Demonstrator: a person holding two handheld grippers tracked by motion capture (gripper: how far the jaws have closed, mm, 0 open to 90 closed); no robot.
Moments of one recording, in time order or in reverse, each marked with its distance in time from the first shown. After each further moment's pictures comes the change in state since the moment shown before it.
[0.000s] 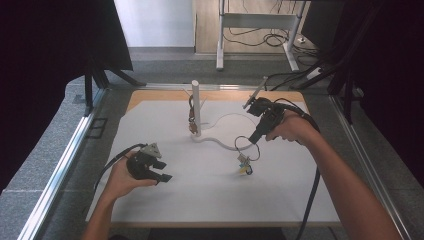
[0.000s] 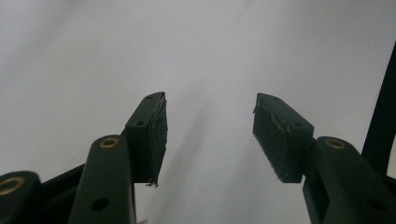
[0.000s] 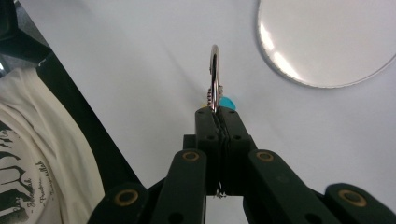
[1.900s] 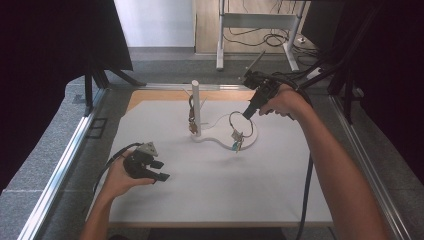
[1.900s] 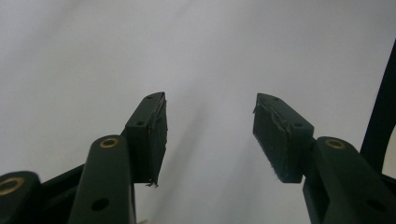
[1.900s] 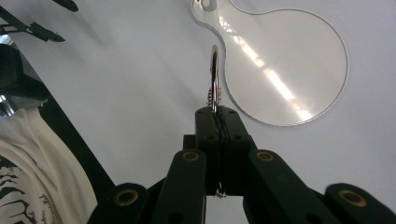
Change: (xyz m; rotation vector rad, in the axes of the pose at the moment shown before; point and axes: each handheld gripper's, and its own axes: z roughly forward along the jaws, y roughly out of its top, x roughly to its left) left arm 0.007 -0.006 -0.004 -0.011 -0.013 -0.033; right arm -0.027 0.047 -0.030 -0.063 -0.018 0.042
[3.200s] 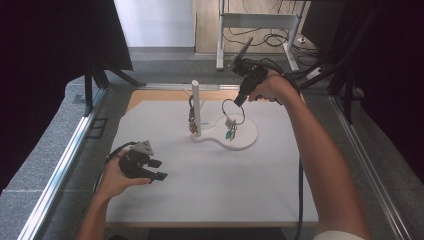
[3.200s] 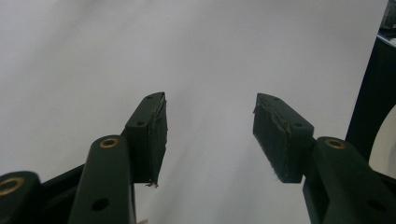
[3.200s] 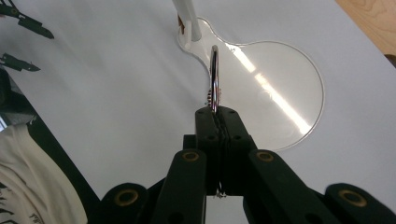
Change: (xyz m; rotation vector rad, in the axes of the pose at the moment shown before) left arm -0.003 -0.001 -0.015 -0.044 -0.009 -0.001; right arm -0.011 0.046 0.000 0.003 -0.029 0.002
